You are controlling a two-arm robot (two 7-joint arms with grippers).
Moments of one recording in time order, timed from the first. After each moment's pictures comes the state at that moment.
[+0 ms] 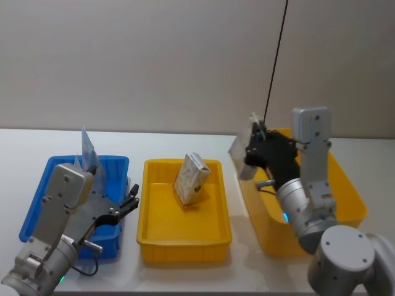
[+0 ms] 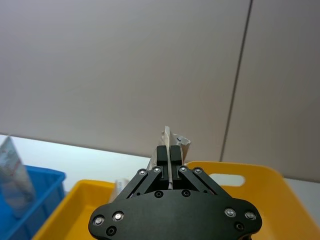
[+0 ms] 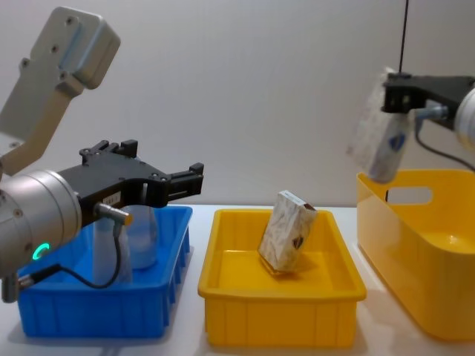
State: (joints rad) left arm -0.24 0.38 0.45 -1.63 -0.20 0.01 -0.01; right arm 0.27 0.08 -0.24 -1.59 0.06 0.11 -0.03
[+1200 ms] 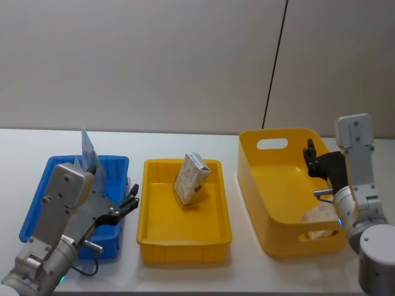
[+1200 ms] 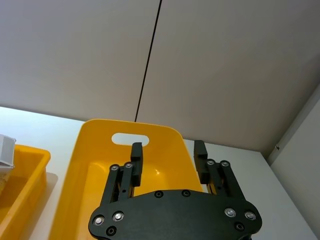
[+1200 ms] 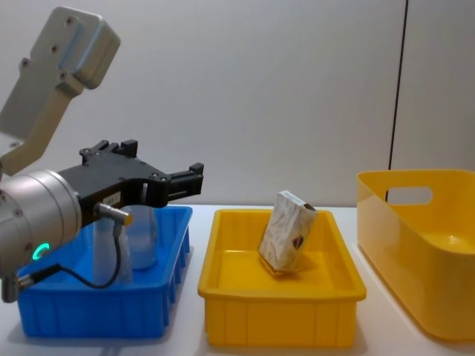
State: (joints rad) left arm -0.24 0.38 0.45 -1.63 -0.20 0.01 -0.01; right arm 0.26 0.17 -0.13 -1.59 -0.09 0.26 -0.12
